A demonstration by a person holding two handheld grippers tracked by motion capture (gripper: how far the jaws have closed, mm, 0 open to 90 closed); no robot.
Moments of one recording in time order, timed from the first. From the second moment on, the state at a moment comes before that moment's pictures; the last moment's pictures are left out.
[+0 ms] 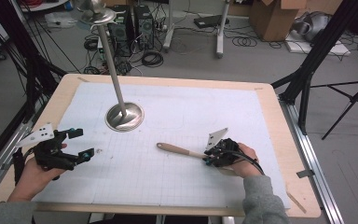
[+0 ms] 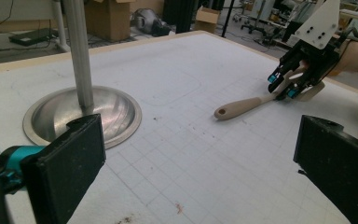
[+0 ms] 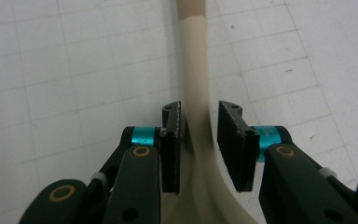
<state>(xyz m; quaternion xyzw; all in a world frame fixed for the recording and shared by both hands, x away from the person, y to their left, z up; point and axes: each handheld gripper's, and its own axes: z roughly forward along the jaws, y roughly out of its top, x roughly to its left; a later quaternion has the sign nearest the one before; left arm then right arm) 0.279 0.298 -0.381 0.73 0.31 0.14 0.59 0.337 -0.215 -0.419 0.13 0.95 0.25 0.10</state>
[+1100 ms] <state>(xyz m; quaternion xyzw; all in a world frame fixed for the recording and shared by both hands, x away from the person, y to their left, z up) 0.279 0.298 -0.382 0.73 0.31 0.14 0.59 0.342 -0.219 -0.418 0.14 0.95 0.27 0.07</state>
